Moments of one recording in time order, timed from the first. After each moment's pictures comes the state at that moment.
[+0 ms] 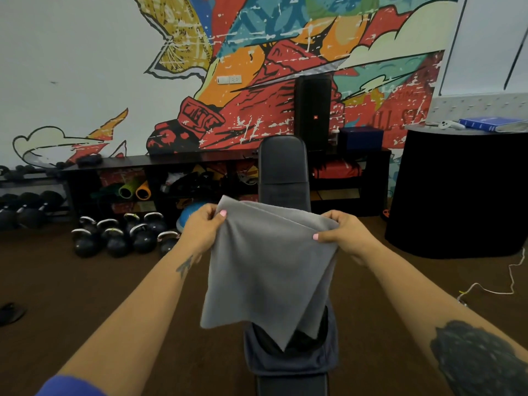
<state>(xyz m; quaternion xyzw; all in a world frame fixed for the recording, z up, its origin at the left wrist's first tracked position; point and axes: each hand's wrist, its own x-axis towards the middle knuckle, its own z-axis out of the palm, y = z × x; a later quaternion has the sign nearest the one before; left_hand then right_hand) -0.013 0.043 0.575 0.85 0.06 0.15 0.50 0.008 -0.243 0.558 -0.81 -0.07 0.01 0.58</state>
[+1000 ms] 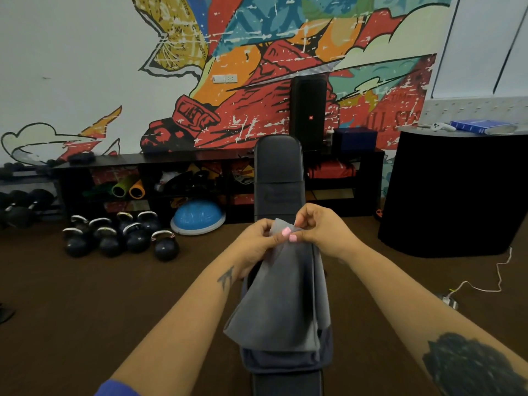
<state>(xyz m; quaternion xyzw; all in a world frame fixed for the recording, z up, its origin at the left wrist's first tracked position) -0.028 -0.038 0.556 0.73 -0.08 -0.09 0.67 -0.016 -0.210 0.576 -0.83 -0.20 -0.04 0.52</state>
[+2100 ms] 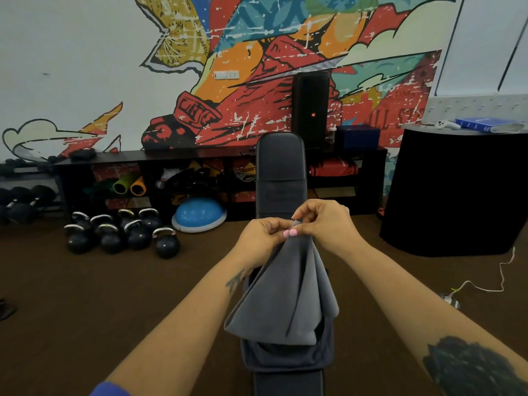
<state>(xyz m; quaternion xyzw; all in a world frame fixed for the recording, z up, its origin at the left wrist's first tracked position) -0.027 -0.045 0.561 0.80 -0.12 0.03 0.58 -0.012 -0.202 0.584 -0.88 -0.15 -0.12 0.43</state>
